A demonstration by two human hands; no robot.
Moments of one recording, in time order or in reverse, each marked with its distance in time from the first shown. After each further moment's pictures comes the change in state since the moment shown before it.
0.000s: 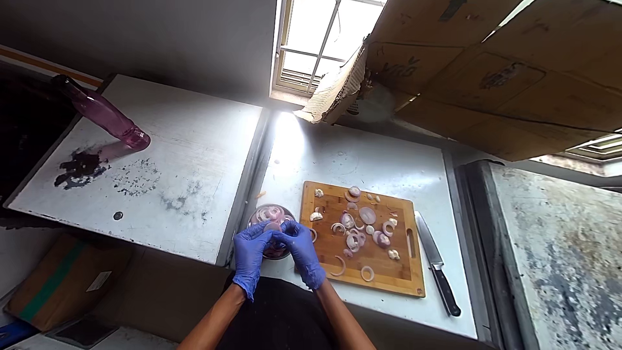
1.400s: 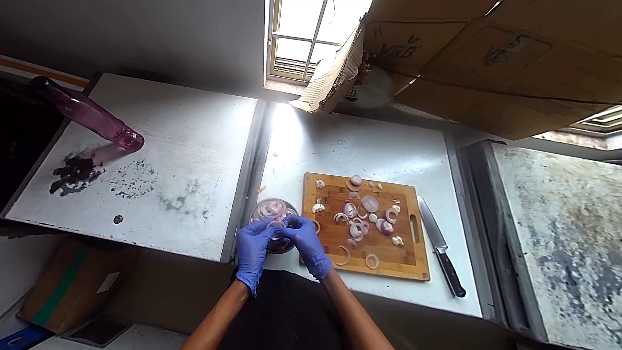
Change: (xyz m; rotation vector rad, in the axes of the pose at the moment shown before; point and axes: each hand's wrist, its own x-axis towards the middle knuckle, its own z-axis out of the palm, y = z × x) left_hand 0.004 0.003 -0.004 0.160 -0.031 -0.016; right_hand 0.003 0.002 -0.005 -0.055 -0.018 0.072
